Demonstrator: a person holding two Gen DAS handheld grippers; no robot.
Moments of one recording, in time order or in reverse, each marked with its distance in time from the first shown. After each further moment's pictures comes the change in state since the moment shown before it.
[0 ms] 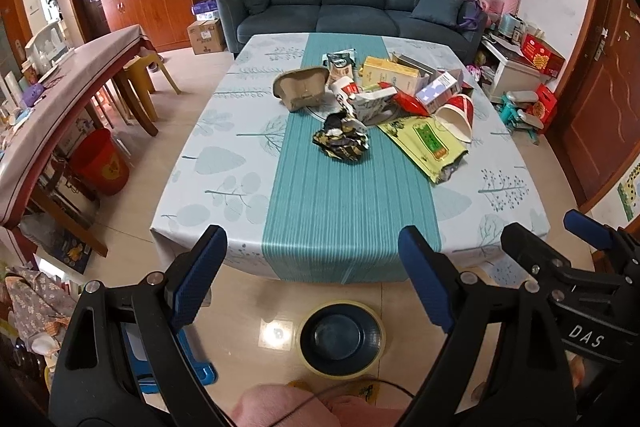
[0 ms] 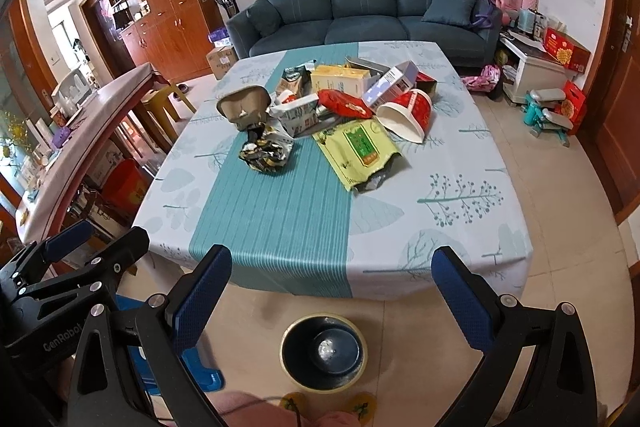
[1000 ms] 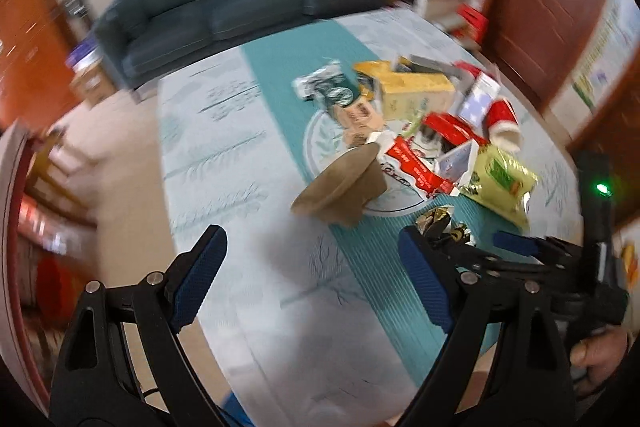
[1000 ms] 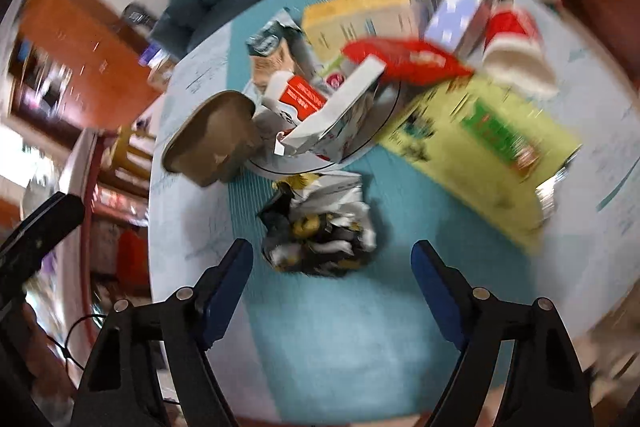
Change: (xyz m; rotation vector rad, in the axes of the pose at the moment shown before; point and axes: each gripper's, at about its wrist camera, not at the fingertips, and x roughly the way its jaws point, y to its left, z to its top) left arm 0.242 0.090 0.235 0.468 0.148 -0.328; right arm 0.260 0.070 0.110 0.470 0.214 -0.007
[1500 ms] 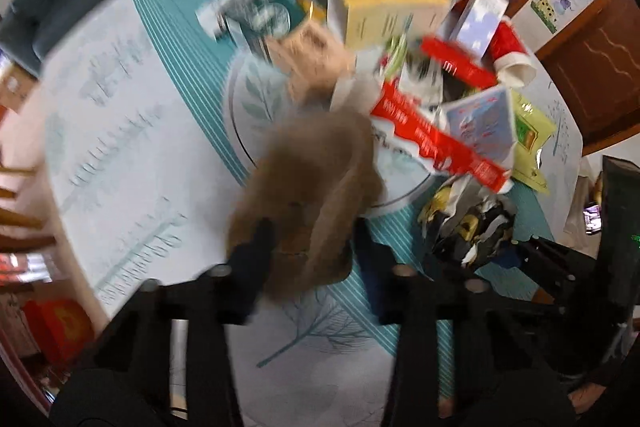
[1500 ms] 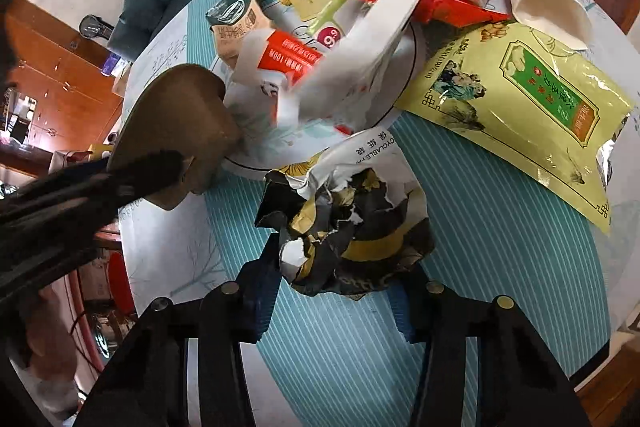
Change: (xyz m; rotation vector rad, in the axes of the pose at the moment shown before) left arm 0.146 -0.016 0.030 0.106 0.324 -0.209; right arm 0.069 0.023 -0.002 0.104 0.073 -0.077
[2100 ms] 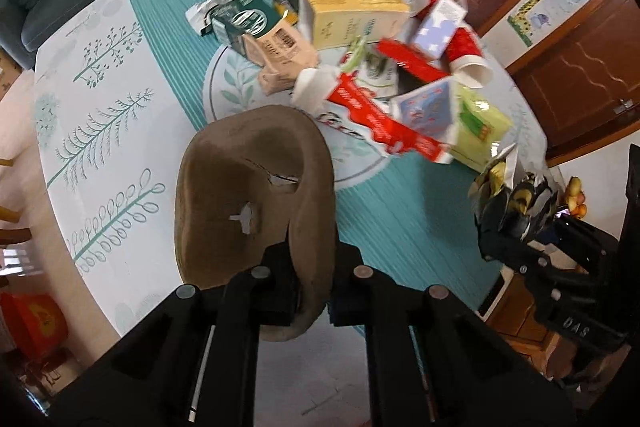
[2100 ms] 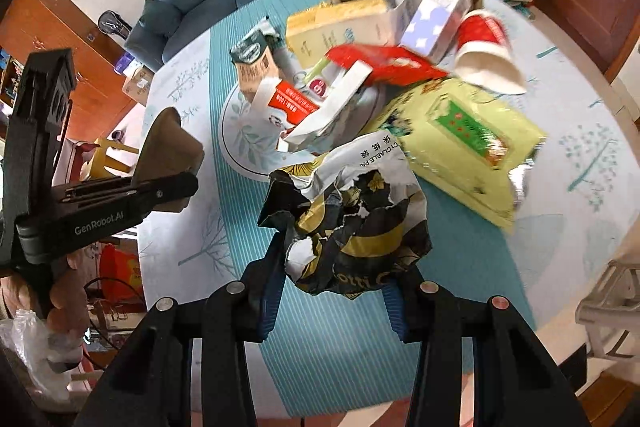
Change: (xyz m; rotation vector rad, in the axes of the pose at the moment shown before) left arm -0.038 -0.024 -0.032 -0.009 -0.065 -0.095; right arm -0.089 0.000 -0.023 -0.094 -0.110 -0.021
